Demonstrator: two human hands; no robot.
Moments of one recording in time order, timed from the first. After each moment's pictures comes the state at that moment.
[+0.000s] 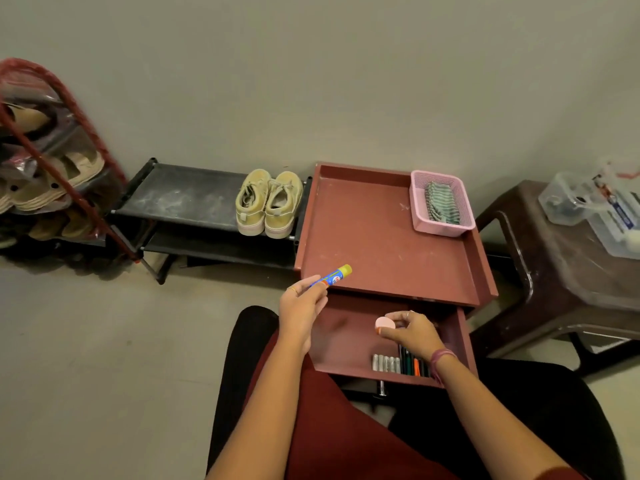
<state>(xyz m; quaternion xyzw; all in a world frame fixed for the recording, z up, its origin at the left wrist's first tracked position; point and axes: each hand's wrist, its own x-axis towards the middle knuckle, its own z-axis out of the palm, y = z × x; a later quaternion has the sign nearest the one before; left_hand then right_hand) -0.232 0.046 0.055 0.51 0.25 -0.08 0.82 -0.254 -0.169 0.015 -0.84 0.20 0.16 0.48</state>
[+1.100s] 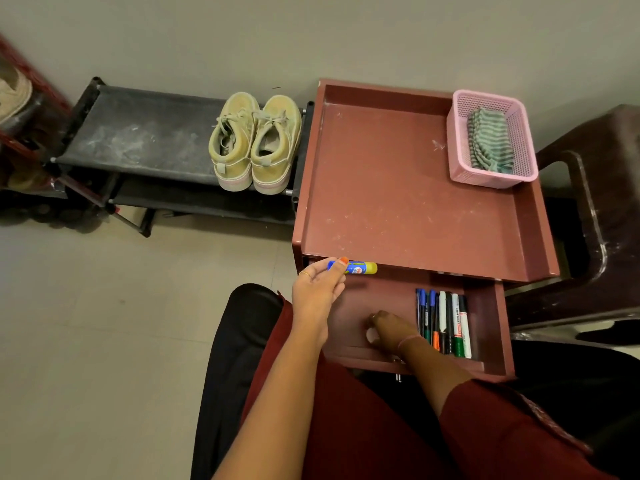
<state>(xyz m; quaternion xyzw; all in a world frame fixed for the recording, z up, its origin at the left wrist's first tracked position) -0.186 0.026 -0.004 0.52 0.32 -0.15 0.78 -0.209 -0.145 -0.135 -0.91 -0.05 0.41 0.08</state>
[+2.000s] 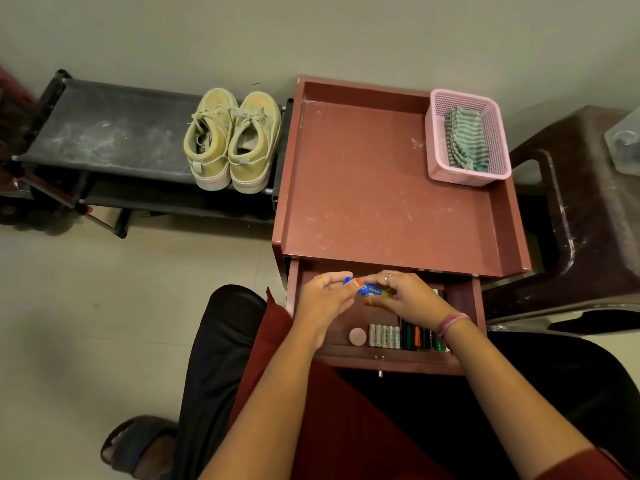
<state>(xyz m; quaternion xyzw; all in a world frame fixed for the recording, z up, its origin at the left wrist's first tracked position) -0.193 0.001 -0.007 0.56 0.25 -0.28 0.73 -0.186 -0.177 -0.003 -0.90 -0.09 0.25 0.34</state>
